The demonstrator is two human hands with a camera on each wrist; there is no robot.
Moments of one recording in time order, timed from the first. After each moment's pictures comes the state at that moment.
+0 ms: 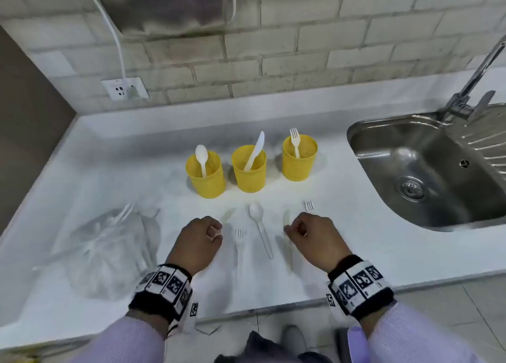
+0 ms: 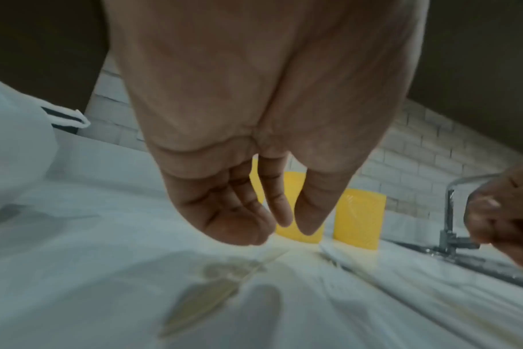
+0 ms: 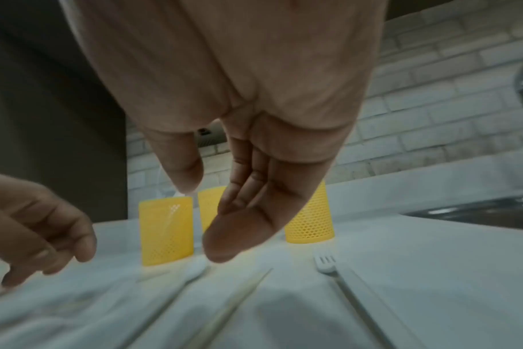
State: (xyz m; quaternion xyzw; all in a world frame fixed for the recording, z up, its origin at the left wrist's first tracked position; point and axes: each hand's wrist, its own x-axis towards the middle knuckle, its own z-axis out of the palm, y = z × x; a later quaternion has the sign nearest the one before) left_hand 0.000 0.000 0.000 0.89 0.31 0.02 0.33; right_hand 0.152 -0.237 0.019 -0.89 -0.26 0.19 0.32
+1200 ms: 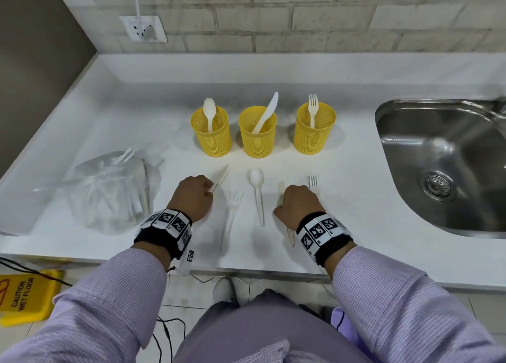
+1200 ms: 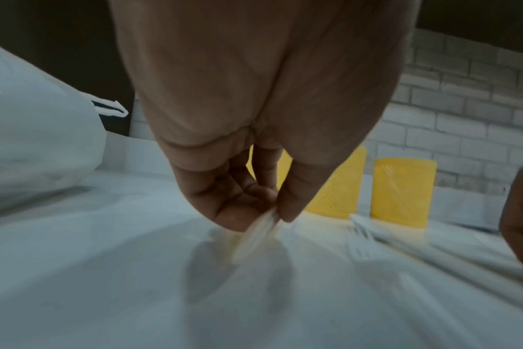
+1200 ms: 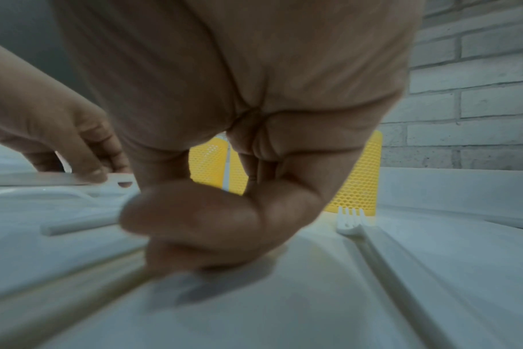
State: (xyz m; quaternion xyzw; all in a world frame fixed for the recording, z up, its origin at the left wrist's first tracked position) left_hand 0.016 -0.007 -0.014 0.86 0.43 -0.02 0.27; right_hand 0.176 -0.202 0.001 -0.90 -0.35 0.26 0.08
